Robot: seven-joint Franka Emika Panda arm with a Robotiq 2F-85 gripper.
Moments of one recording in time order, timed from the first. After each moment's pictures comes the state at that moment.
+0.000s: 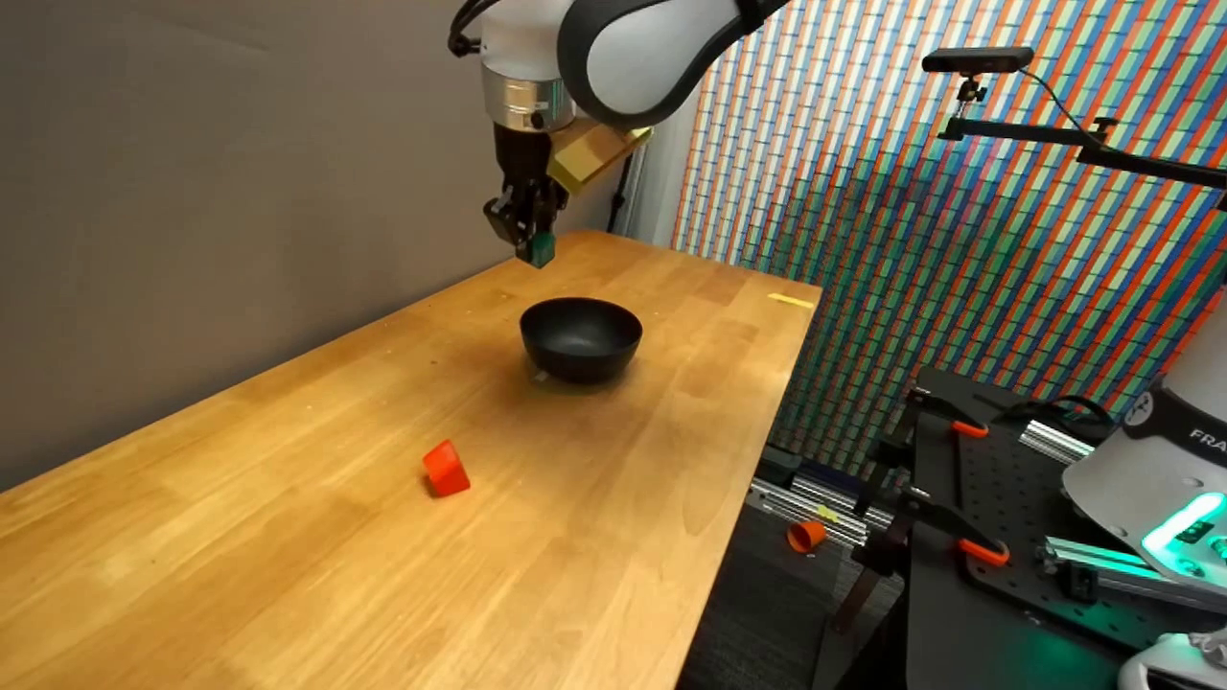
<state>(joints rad) 0.39 0.58 -0.12 -1.62 -0.40 2.29 0.51</state>
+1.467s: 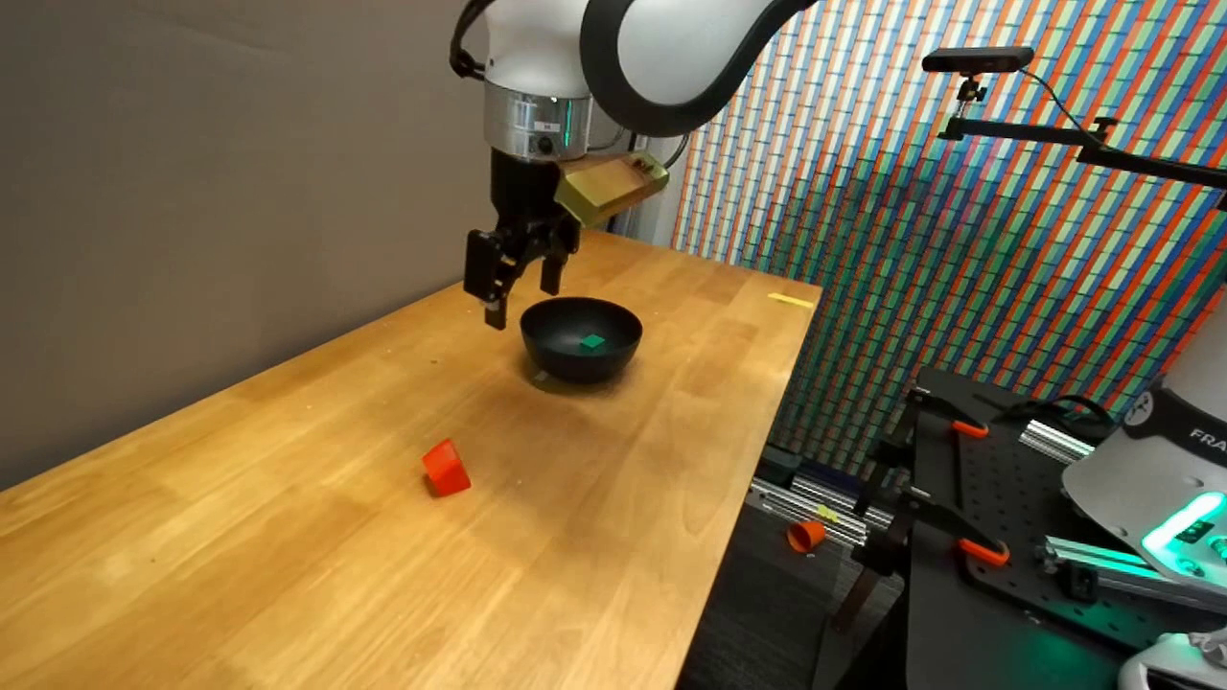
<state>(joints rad) 0.32 0.50 0.09 -1.79 -0.20 2.38 0.47</state>
